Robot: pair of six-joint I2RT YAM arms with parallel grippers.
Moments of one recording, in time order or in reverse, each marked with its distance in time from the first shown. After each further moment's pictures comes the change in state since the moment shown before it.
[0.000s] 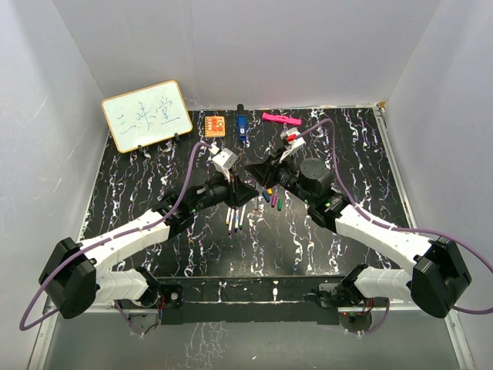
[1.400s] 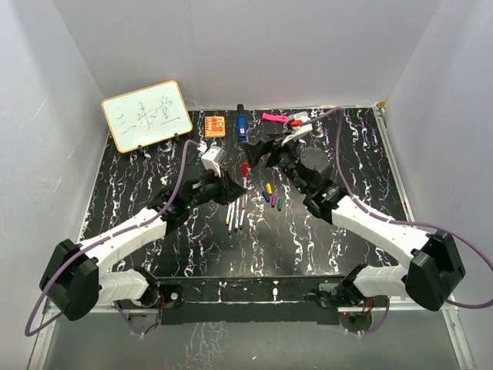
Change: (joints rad) left arm 0.099 -0.003 -0.014 -0.080 -0.015 -0.076; right arm -0.002 0.074 0.127 0.060 0.222 -0.106
